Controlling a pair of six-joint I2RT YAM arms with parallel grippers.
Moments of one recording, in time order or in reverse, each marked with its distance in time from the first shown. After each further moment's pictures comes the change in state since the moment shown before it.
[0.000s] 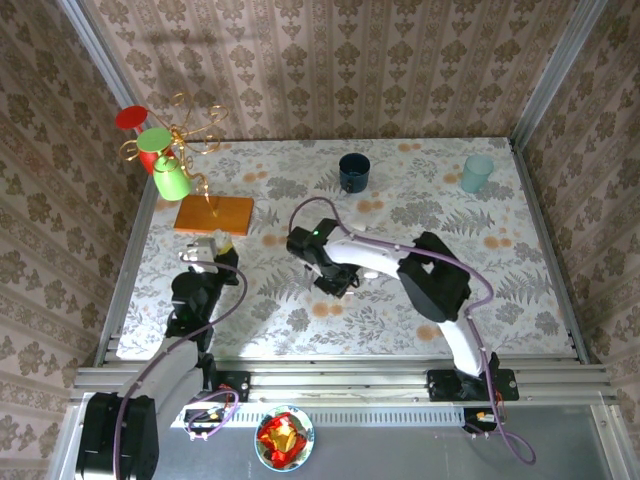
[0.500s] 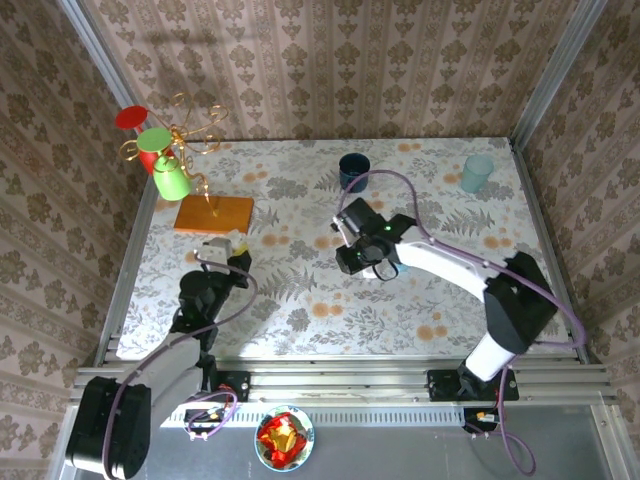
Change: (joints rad) left arm -0.117 0.082 0.008 0.074 0.039 0.068; right arm -0.183 -0.488 -0.432 0.553 -0.247 0.164
